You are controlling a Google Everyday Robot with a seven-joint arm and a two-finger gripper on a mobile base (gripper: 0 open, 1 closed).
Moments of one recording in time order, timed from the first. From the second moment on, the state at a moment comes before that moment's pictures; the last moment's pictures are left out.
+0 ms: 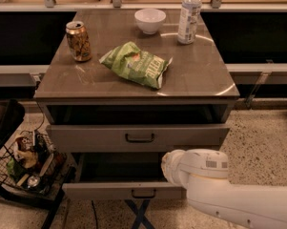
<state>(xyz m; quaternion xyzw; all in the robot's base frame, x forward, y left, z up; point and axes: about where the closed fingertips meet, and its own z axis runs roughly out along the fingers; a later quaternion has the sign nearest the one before) 0.472 -0.079 0.610 -0.65 0.69 -0.12 0.30</state>
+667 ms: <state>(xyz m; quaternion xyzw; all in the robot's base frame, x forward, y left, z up) 0.504 -0.101 0.587 -0.65 0.67 -0.20 0.28</state>
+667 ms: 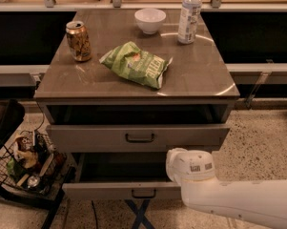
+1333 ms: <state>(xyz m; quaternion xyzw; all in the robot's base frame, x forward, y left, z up) 0.526 -0.106 0.540 -0.66 0.67 -0.21 0.26</state>
